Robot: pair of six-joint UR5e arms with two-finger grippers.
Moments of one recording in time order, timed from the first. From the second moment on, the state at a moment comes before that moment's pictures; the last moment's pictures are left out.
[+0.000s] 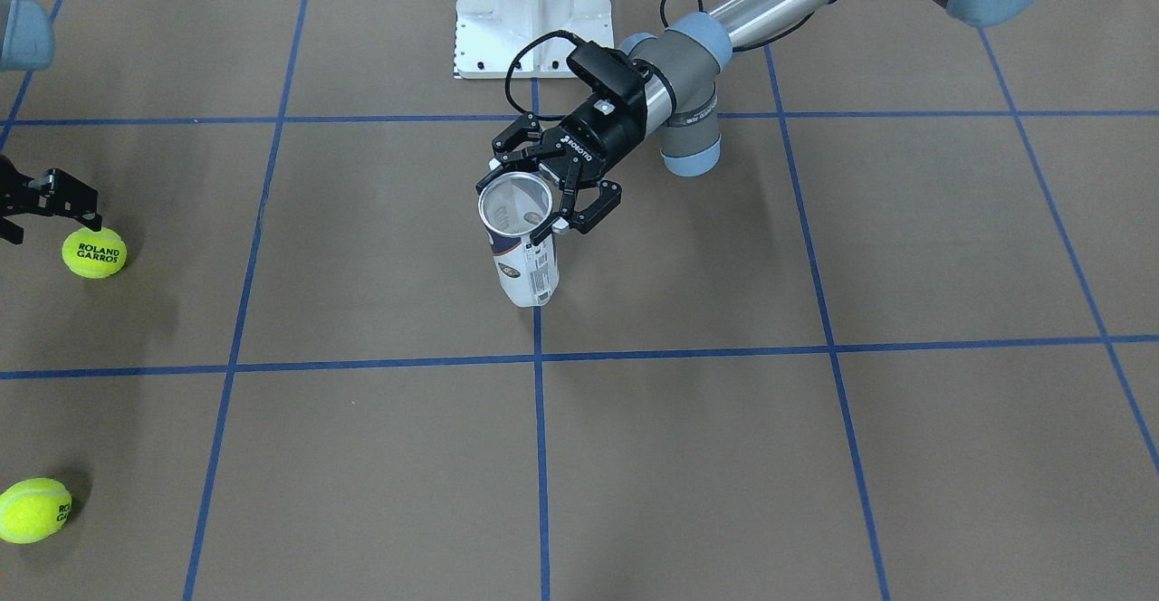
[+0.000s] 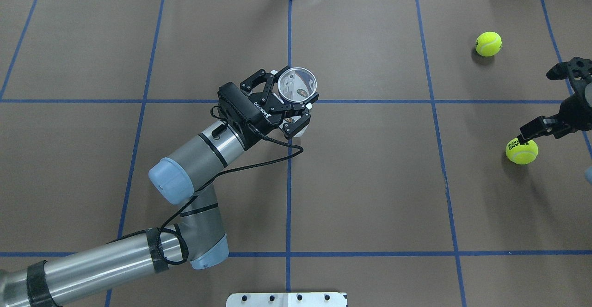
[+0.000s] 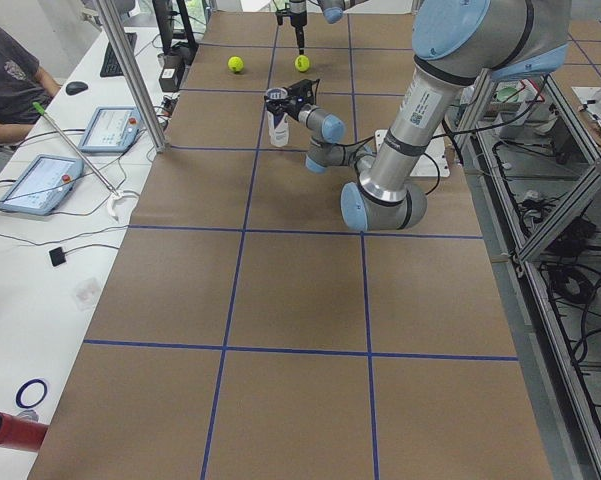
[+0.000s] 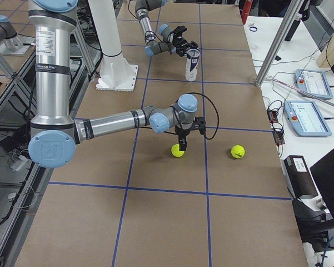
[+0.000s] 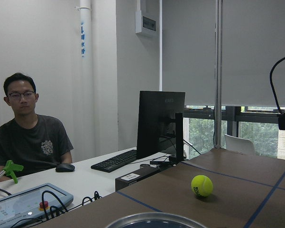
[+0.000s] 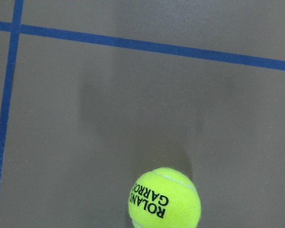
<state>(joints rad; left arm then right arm) -0.39 -2.29 -1.25 -3.30 -1.14 -0.31 1.06 -1.62 1.80 -1.34 2.27 0.49</state>
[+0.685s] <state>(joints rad) -0.39 -2.29 -1.25 -3.30 -1.14 -0.31 1.01 -1.63 1.79 -1.34 2.18 0.48</state>
